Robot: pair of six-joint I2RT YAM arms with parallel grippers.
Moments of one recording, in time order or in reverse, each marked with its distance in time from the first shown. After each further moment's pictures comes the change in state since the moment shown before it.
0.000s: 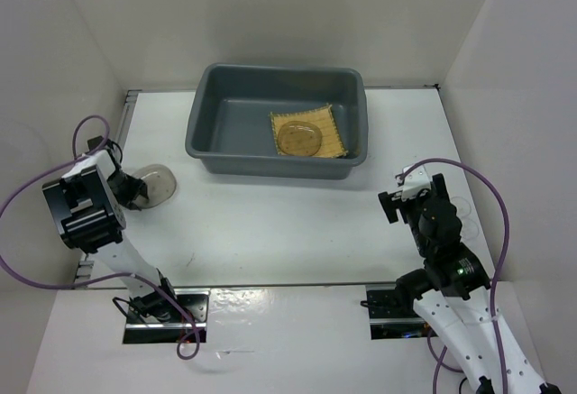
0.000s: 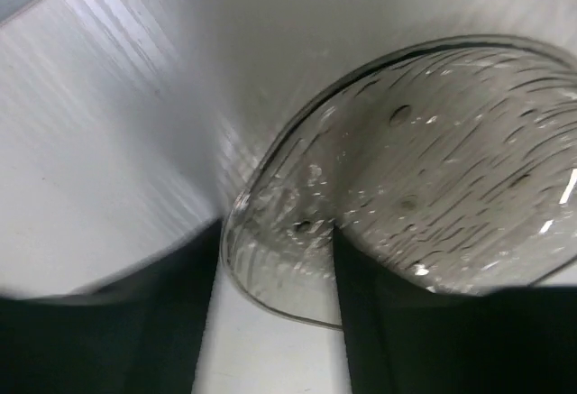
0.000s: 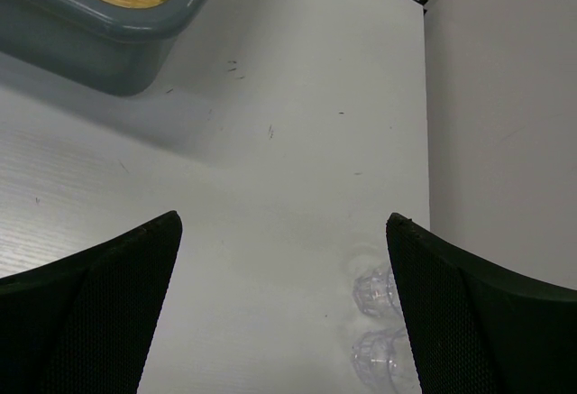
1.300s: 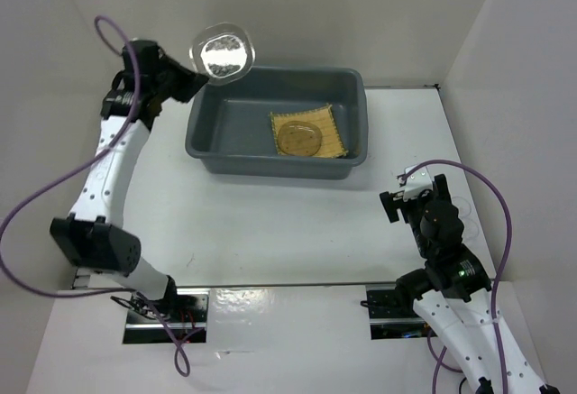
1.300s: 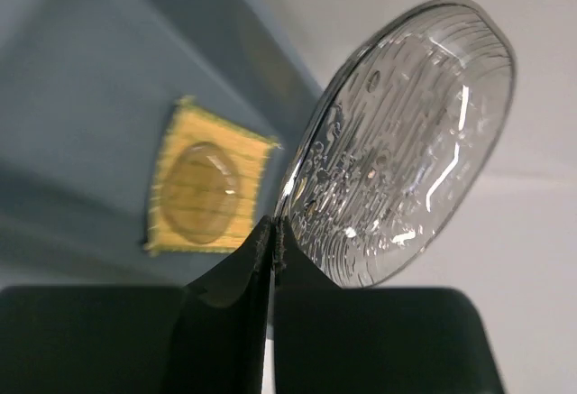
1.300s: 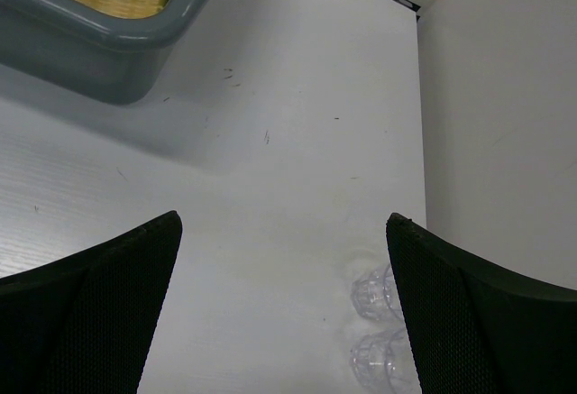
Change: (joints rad) left arm -0.532 -0.323 0.514 0.096 0.175 -0.402; right arm 0.000 -0.016 0.000 0.009 0.007 0.000
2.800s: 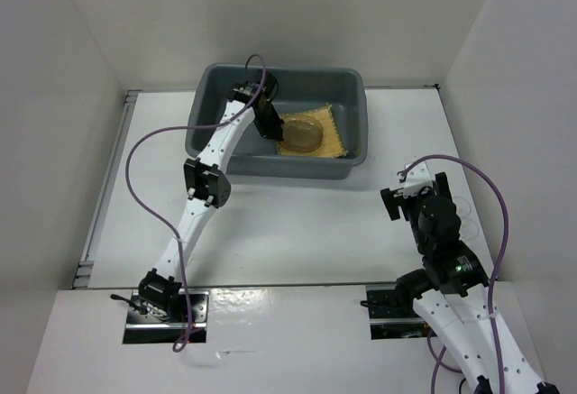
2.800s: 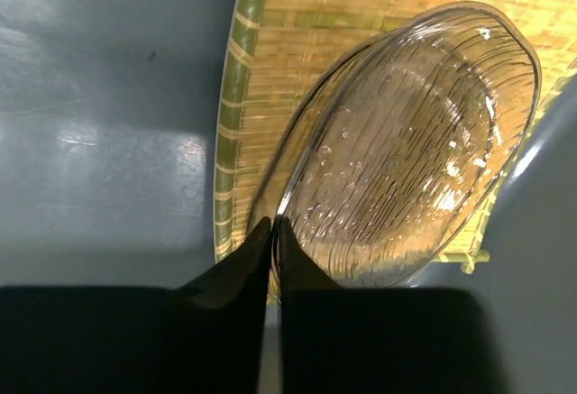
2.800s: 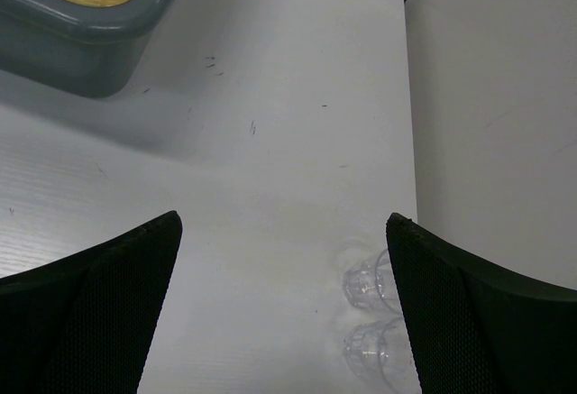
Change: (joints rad) left arm -0.341 1.366 1.429 -0.725 0.017 0.223; right arm -0.023 0.037 -0.002 0.014 0.026 0.000
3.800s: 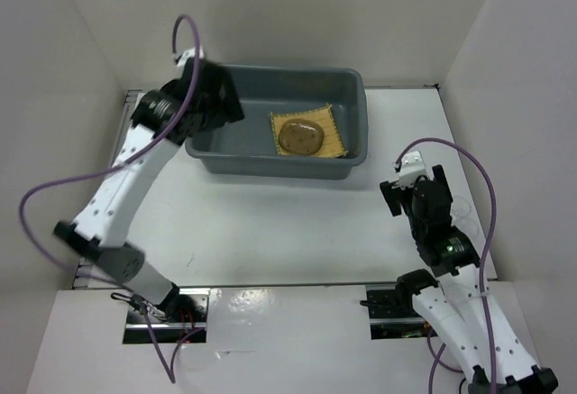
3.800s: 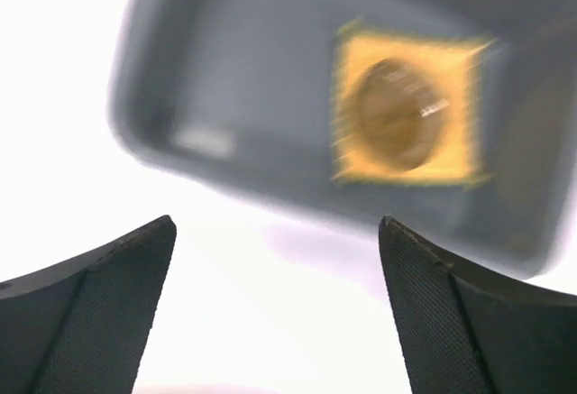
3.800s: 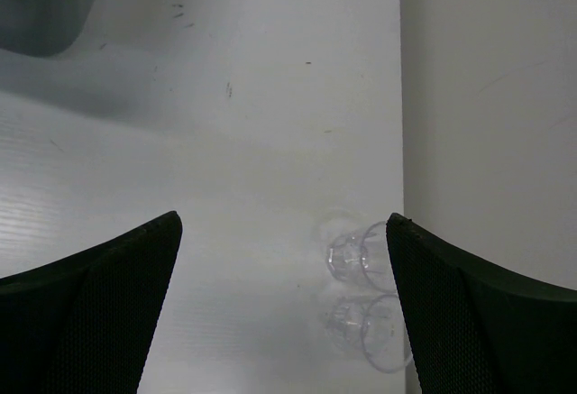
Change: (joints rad) left arm -0.147 -1.155 -0.898 0.122 -0.604 0.165; right arm -0.065 0.123 0.012 0.002 0.018 -0.002
